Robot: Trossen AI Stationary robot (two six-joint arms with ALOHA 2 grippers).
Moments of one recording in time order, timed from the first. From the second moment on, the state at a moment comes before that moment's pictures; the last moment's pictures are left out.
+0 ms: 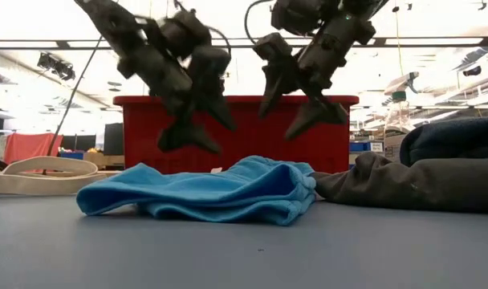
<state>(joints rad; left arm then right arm) 0.14 1.57 0.84 -0.01 0.24 -0.76 -0.05 1.67 1.13 -0.38 -0.12 1.00</state>
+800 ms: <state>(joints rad) 0.20 1.88 0.84 0.36 0.36 -0.67 -0.05 1.64 1.07 -0.51 0.07 1.28</state>
